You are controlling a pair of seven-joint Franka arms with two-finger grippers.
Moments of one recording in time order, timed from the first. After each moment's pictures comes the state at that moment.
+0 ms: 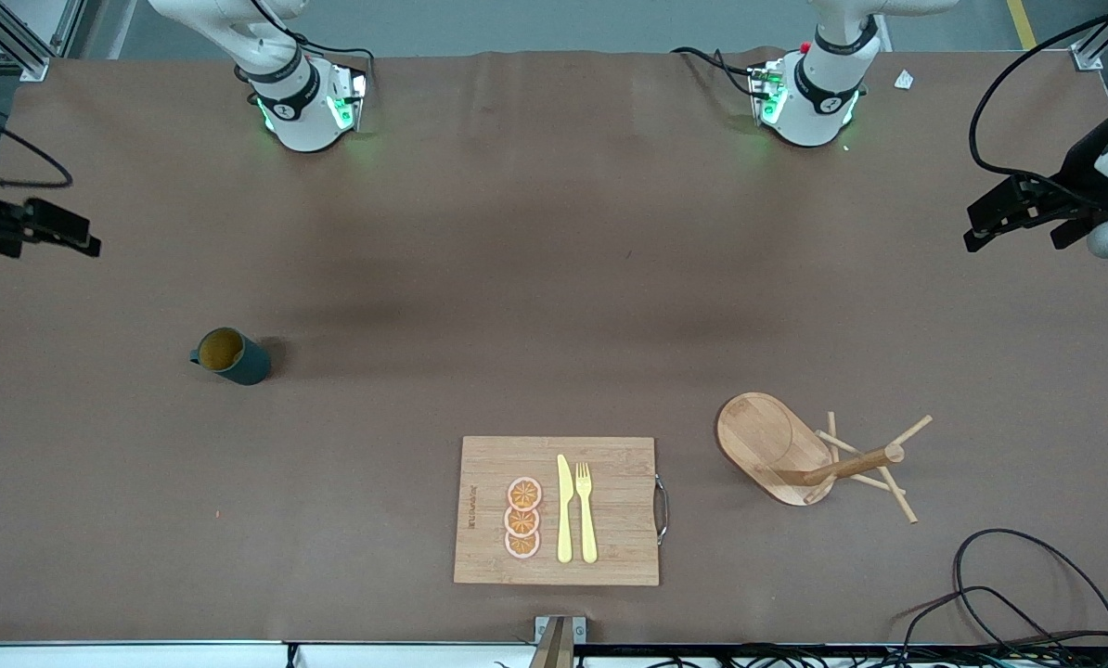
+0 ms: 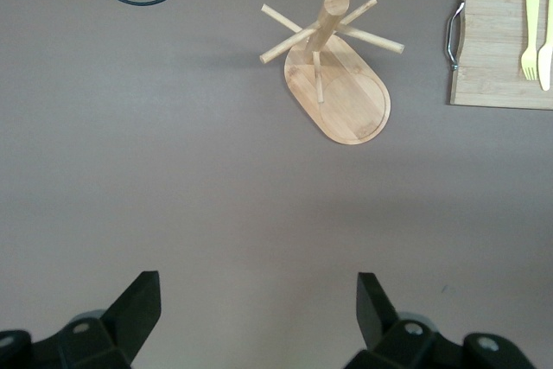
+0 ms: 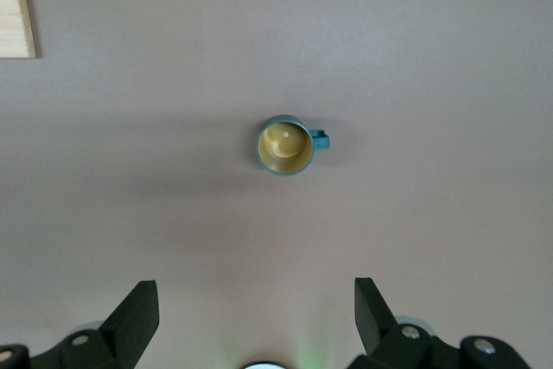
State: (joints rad) left arm -0.10 0.01 0.02 -1.50 -0.01 1.55 -0.11; right arm 0.01 0.09 -0.09 -1.51 0.02 1.47 -0.12
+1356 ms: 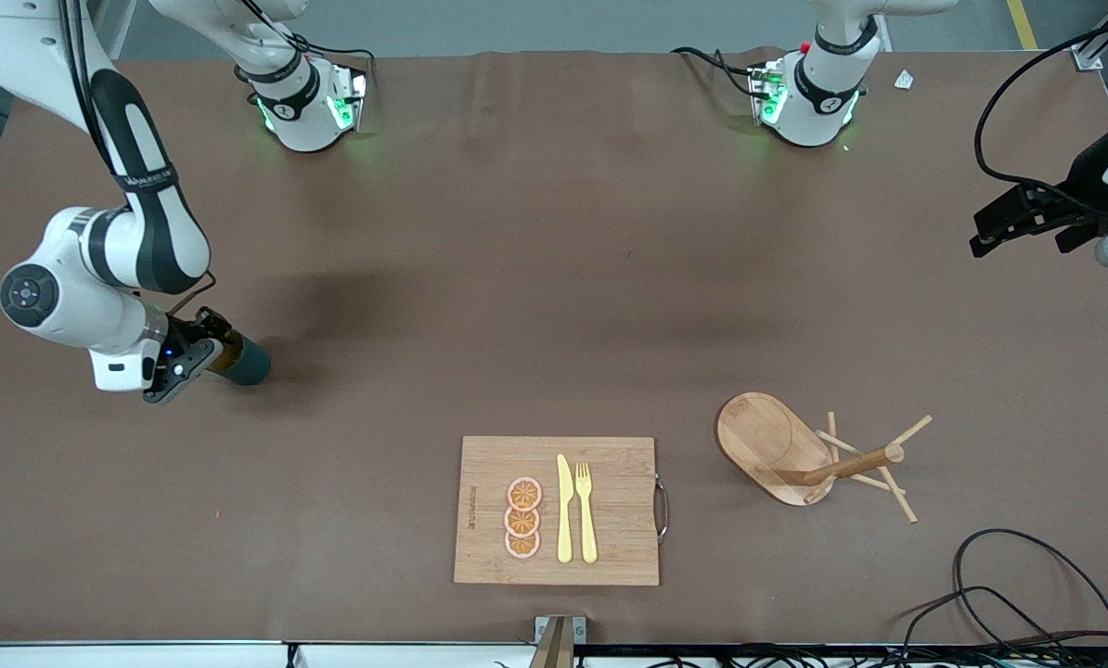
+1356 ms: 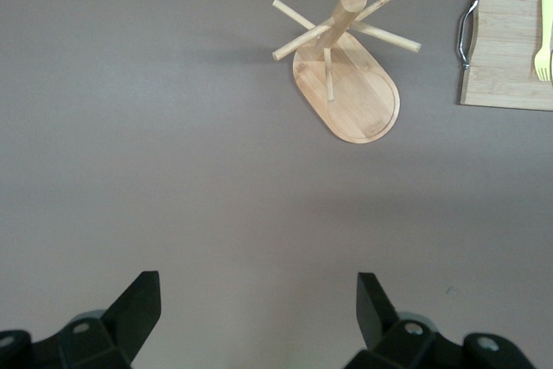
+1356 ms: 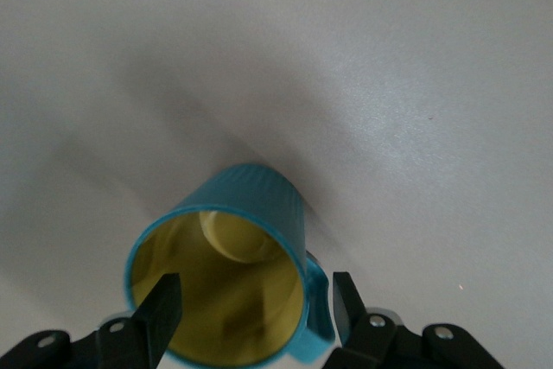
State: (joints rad) left arm -0.10 0.02 0.04 -1.51 -0.01 1.54 -0.11; right arm -0.01 0.35 -0.10 -2.09 0.02 2.33 -0.93
